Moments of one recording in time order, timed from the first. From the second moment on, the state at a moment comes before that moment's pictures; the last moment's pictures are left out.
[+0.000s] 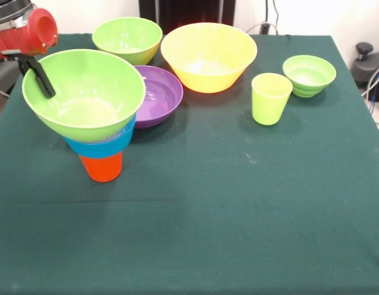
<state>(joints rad) -1.10 -0.48 0.90 1.40 -0.59 0.98 1.87</state>
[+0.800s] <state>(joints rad) -1.10 -0.47 0.89 1.40 -0.59 0.98 1.87</state>
